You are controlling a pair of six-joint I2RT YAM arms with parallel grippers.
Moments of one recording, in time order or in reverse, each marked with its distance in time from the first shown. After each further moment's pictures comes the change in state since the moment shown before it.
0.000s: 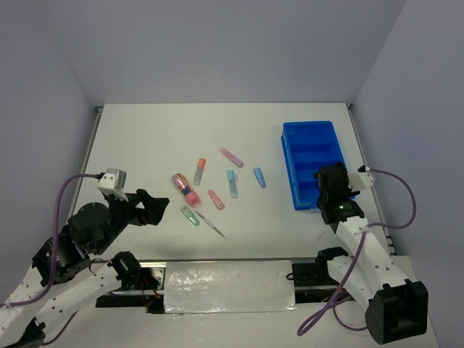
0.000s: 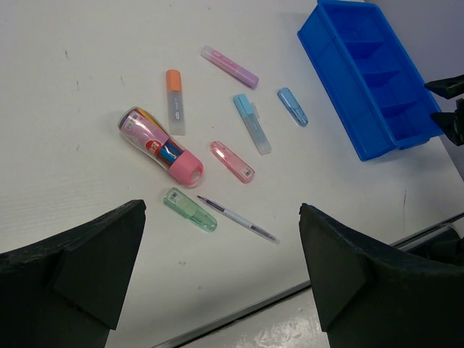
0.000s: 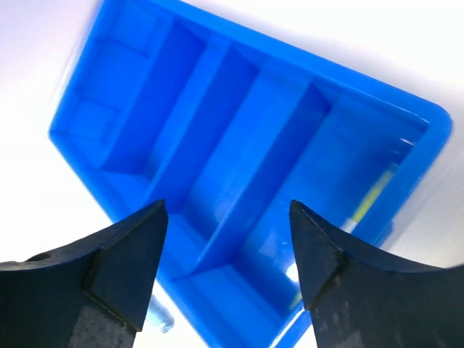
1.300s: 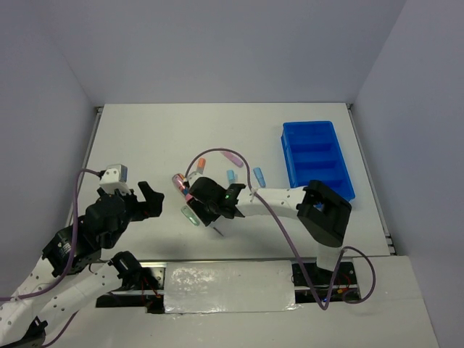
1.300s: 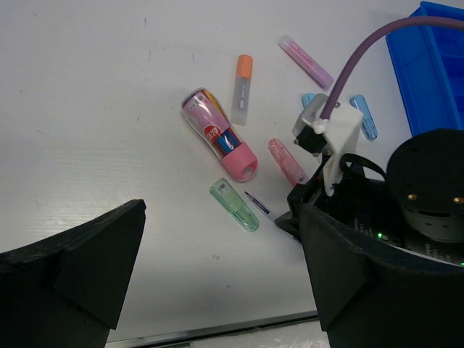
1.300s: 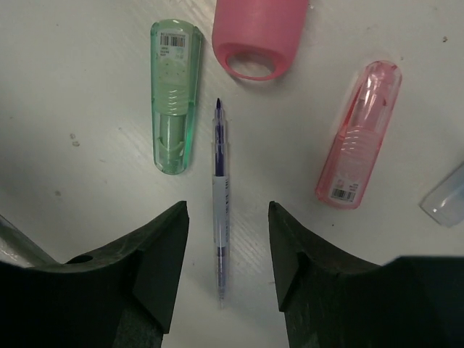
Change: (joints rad) left arm 0.047 0.095 0.000 -0.082 -0.153 -0.101; right arm 0.942 0.960 0.697 -0.058 -0.529 -0.760
